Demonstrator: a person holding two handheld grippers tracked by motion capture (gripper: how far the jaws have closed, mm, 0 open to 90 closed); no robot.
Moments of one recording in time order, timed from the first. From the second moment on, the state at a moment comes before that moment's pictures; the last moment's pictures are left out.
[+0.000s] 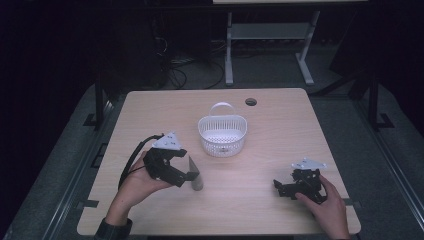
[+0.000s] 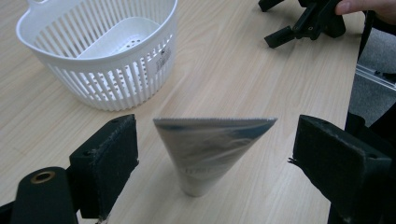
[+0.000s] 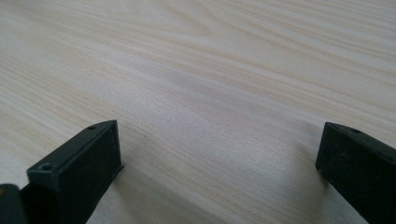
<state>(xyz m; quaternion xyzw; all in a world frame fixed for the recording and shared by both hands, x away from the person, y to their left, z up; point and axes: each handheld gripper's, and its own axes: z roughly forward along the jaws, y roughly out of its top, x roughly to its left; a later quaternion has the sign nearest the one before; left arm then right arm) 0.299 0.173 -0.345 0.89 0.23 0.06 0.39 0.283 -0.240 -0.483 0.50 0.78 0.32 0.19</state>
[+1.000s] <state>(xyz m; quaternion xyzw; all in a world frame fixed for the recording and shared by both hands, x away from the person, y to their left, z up) 0.308 0.151 -0.358 0.90 0.23 0.06 0.36 0.283 -0.240 -0.483 0.50 0.78 0.32 0.19</state>
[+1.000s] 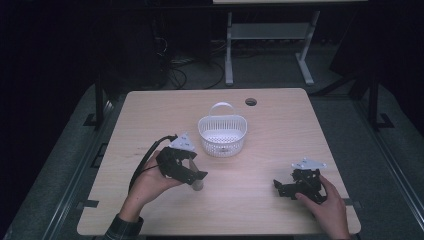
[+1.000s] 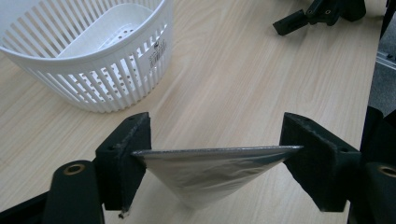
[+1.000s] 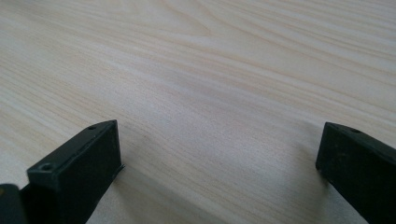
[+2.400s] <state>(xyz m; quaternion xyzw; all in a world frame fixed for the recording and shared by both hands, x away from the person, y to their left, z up) 0.319 0.151 -0.337 0.90 0.24 0.07 0.36 0.283 -0.240 -0.483 0.50 0.78 0.32 0.19</state>
